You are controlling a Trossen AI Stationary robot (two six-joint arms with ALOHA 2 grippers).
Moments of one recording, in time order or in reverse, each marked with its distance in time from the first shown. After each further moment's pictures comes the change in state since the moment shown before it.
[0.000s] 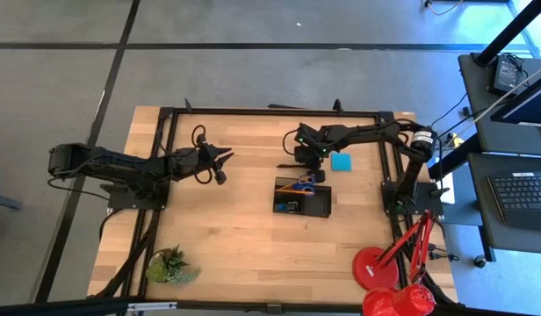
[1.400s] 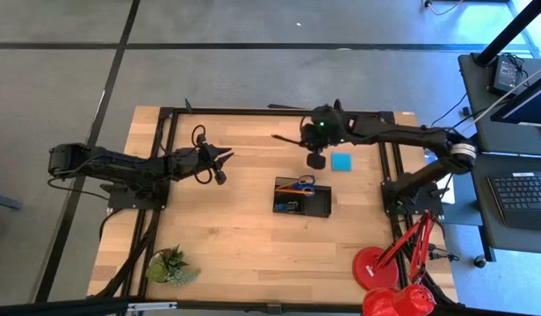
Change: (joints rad) left arm 0.000 0.000 0.000 0.001 0.000 0.000; right arm 0.002 -0.355 0.005 0.081 0.068 0.133
